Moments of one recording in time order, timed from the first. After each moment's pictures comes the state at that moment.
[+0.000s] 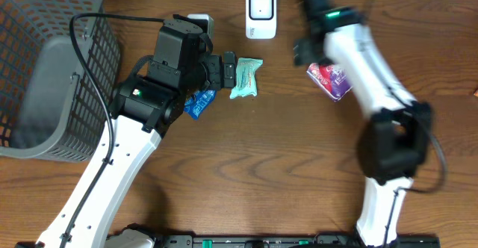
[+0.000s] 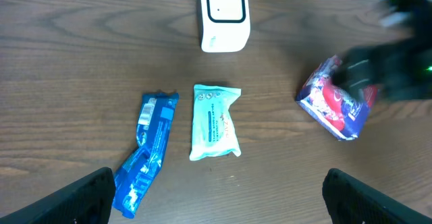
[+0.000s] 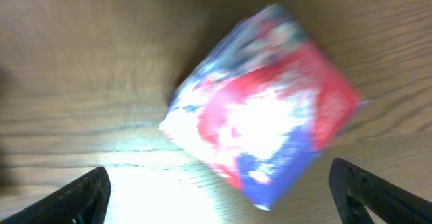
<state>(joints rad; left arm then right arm) -0.41 1.40 1.40 -0.73 0.04 -0.33 0.20 2.09 1.93 -1.10 0.20 0.25</state>
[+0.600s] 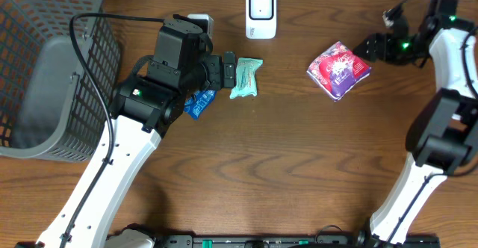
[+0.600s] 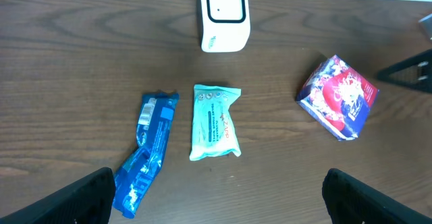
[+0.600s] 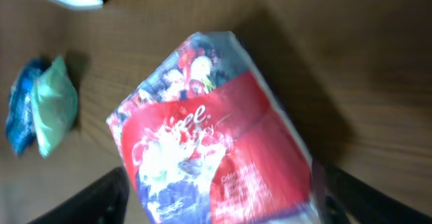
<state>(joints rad) -0.41 1.40 1.40 -0.73 0.04 -0.33 -0.30 2.31 1.95 -1.04 -0.69 -0.30</state>
